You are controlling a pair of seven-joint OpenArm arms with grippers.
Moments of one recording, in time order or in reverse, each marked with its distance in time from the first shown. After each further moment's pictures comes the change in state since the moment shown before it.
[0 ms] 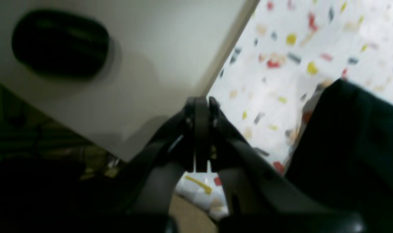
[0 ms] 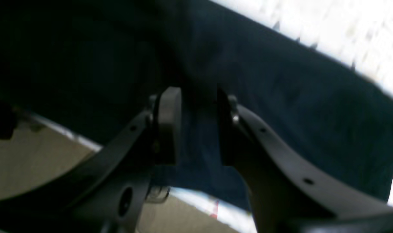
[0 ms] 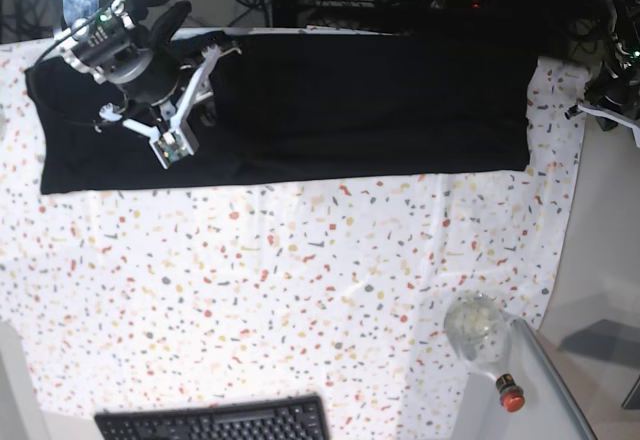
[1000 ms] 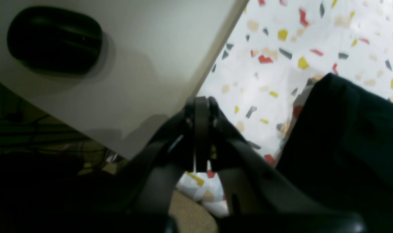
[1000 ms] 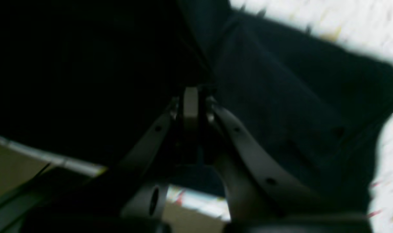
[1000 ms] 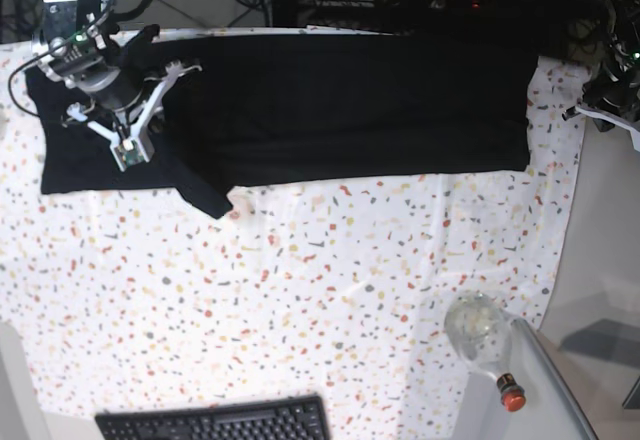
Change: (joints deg) left arm -0.3 0.8 -0.2 2.7 0.2 0.0 4.2; right arm 0.4 0.3 8.0 -6.5 -0.2 0.1 0.7
